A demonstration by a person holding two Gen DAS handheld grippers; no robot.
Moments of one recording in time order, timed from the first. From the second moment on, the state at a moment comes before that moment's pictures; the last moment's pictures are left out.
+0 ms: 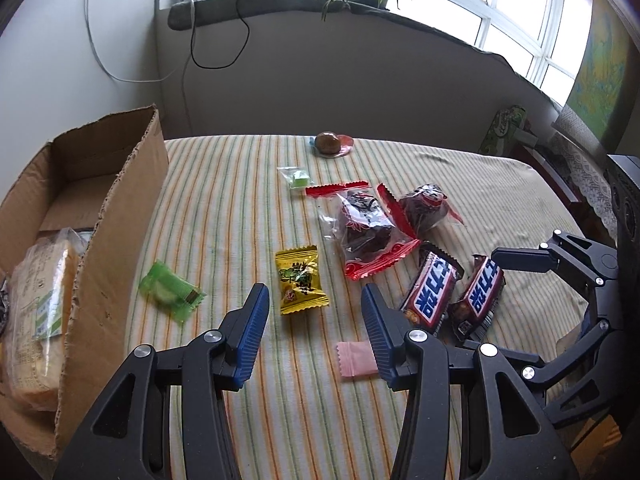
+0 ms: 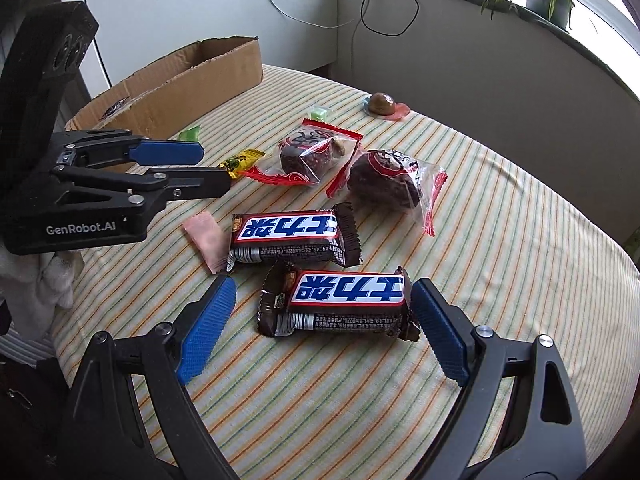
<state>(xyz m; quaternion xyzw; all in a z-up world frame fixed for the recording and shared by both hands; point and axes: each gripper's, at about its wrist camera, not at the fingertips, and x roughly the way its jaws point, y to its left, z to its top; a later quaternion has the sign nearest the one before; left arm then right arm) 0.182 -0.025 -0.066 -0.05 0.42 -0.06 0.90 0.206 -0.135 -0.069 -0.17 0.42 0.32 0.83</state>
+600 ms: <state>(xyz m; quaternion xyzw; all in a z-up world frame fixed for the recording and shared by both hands) 0.199 -0.024 -0.079 -0.05 0.44 -0.05 0.90 0.210 -0.131 -0.078 -0.18 0.43 0.31 0.83</state>
